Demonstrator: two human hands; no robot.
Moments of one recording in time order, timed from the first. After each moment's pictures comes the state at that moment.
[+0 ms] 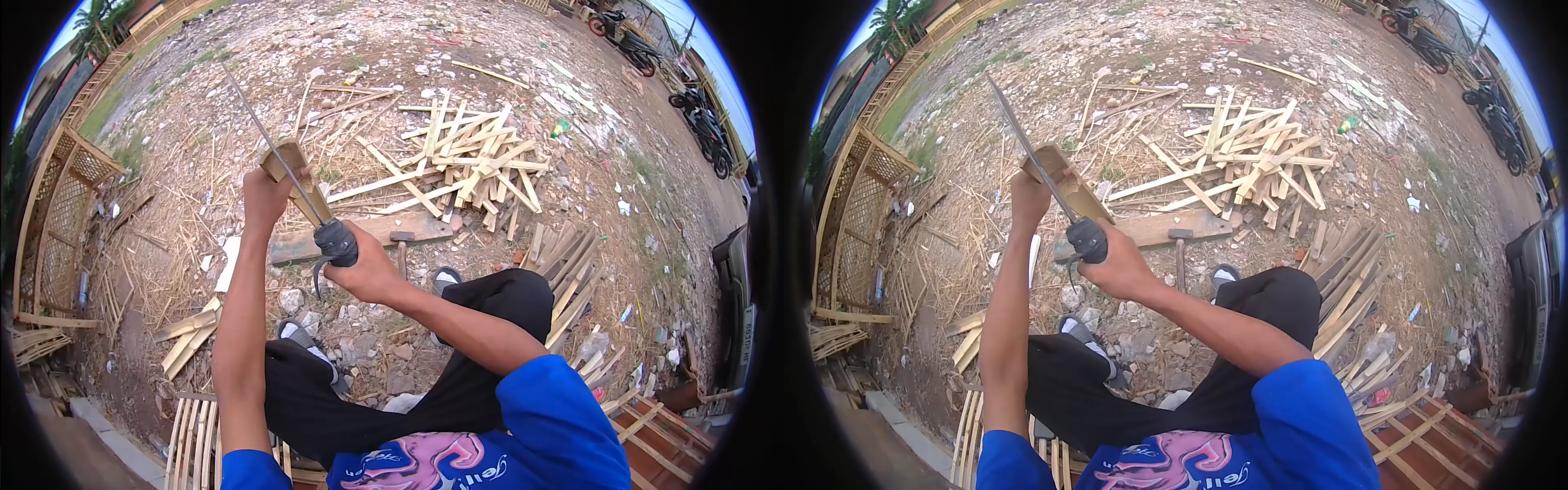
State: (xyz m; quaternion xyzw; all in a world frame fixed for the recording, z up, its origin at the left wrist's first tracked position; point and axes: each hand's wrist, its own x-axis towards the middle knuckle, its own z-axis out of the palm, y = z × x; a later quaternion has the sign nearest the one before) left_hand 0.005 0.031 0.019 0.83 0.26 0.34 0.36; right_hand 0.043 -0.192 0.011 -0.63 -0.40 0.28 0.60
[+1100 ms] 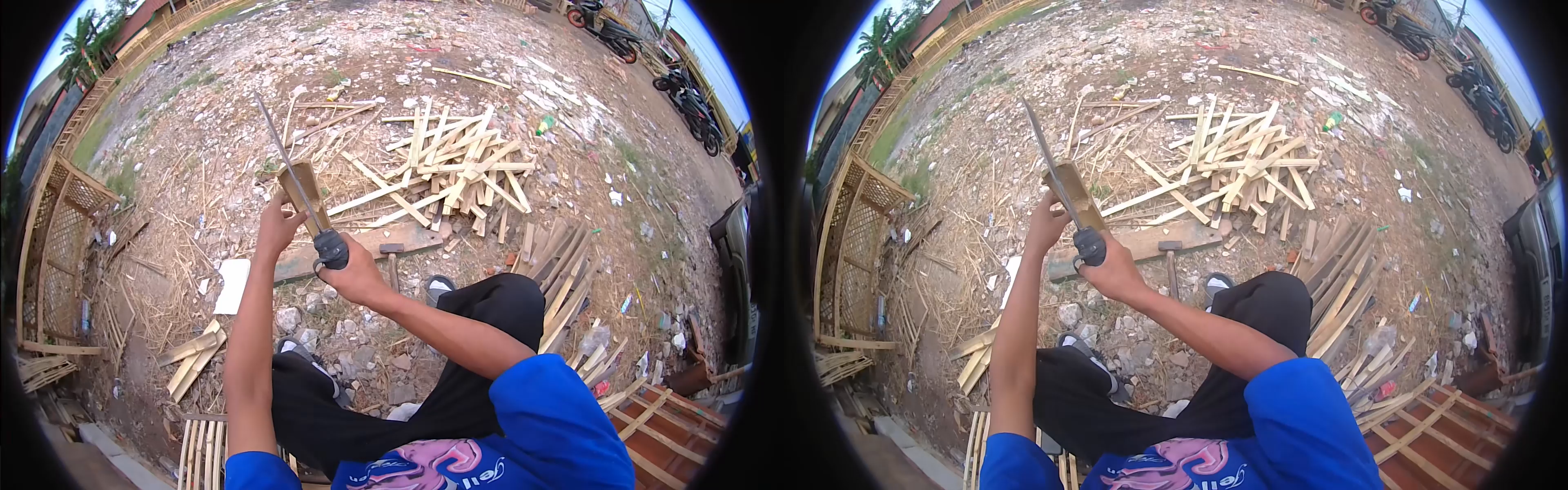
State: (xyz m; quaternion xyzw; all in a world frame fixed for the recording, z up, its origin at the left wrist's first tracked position) left_hand 0.023 0.030 -0.036 0.85 0.28 0.21 0.40; right_hand 0.058 -0.183 -0.017 -0.71 -0.30 0.26 0.58
